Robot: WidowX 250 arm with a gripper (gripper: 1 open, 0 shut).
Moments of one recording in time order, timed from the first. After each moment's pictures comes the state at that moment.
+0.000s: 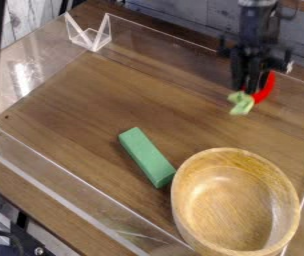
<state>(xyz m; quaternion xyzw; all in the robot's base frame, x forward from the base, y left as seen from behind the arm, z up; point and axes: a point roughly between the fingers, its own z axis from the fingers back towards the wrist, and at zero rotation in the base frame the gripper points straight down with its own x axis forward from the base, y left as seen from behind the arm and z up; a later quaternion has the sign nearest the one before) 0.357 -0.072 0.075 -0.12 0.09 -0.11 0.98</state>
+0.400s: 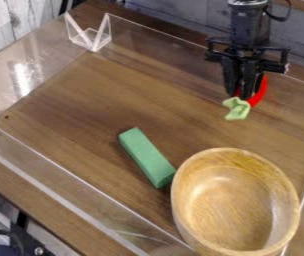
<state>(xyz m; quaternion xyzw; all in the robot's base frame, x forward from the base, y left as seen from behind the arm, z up) 0.342 -0.060 0.089 -0.13 0.08 -0.04 0.99</state>
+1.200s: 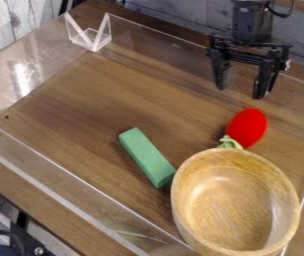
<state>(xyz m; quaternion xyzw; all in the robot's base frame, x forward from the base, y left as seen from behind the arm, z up) 0.339 -0.052 0.094 -0.11 0.10 -0.04 0.99</state>
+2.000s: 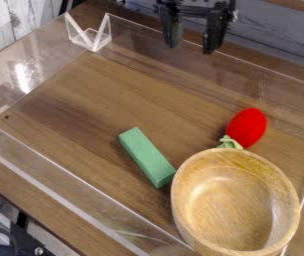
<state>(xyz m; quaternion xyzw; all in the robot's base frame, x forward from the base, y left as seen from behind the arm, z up) 0.327 0.011 0.153 -0.09 0.04 -0.01 1.00</state>
